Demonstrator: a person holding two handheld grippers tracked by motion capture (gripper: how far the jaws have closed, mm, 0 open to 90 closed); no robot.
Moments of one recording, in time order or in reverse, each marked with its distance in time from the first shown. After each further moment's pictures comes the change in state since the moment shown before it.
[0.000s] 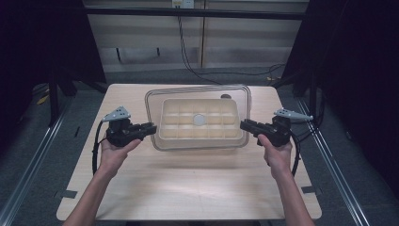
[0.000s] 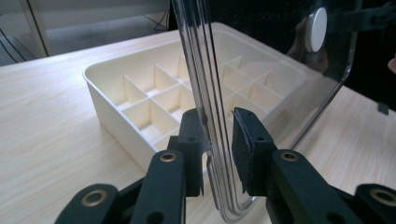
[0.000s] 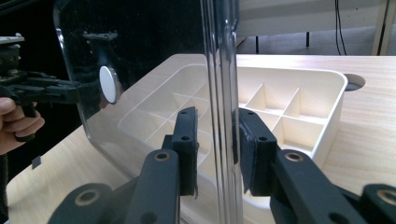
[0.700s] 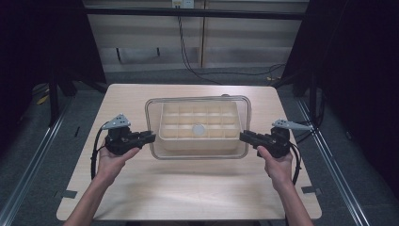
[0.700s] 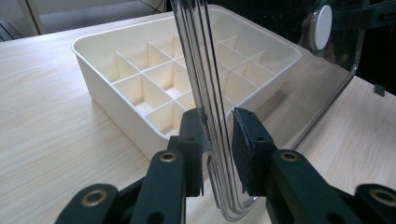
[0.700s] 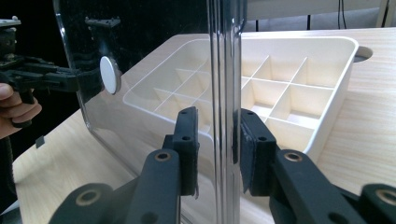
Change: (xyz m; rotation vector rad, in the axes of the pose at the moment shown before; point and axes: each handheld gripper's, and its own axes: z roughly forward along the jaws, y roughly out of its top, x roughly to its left) left arm -0.009 -0.013 -0.008 0.044 -0.003 -0.006; right arm 0.014 -0.023 -0.009 0.051 -0.009 0.004
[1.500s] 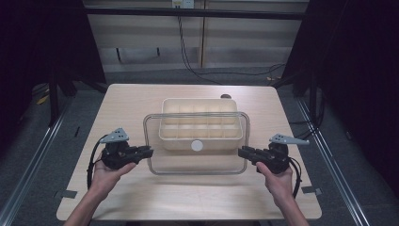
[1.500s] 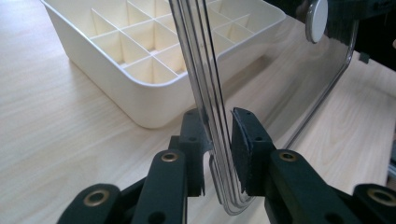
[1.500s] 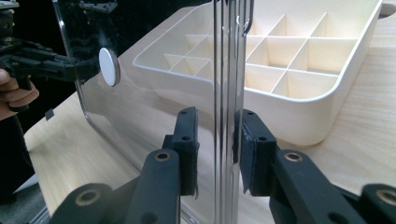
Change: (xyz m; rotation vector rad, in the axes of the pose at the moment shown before) left arm -0.018 -0.027 -0.013 0.077 -0.032 0.007; right arm 0.015 -0.035 -0.011 0.072 0.007 0.010
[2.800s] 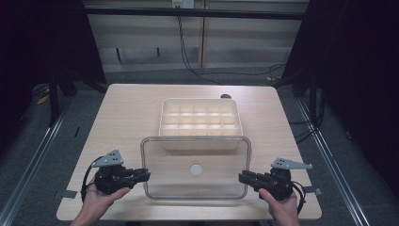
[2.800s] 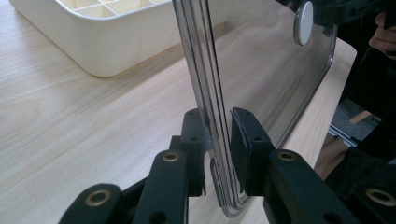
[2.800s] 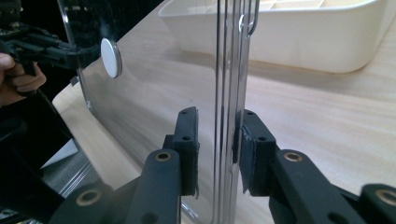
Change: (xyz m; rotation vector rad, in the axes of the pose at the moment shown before) left arm -0.033 -0.040 -0.023 0.047 -0.082 -0.026; right arm 0.028 -0.050 -0.025 0.072 0.043 0.033
